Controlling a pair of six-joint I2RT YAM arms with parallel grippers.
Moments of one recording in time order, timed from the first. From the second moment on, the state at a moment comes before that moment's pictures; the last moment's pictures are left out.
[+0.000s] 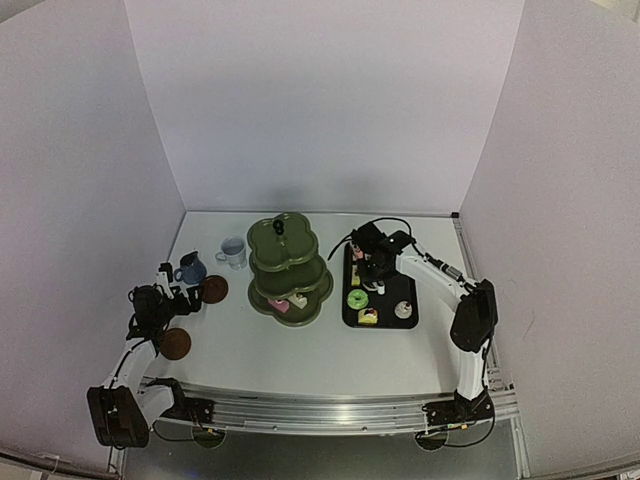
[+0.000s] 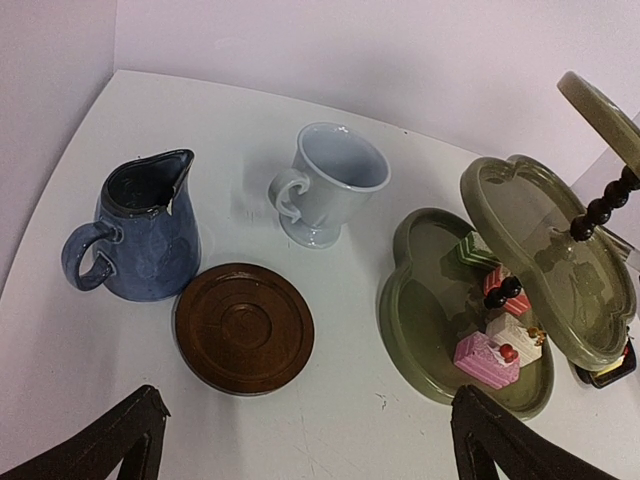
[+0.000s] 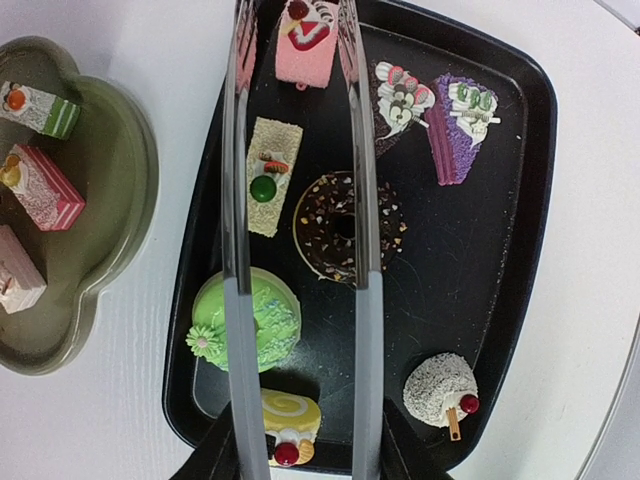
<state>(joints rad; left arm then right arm) 0.12 0.95 0.41 0.11 0.43 -0.18 0.66 2.02 1.84 -1.04 0.24 0.42</state>
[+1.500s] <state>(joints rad) 0.12 0.94 0.41 0.11 0.43 -0.18 0.64 2.10 1.85 -1.05 0.25 0.42</state>
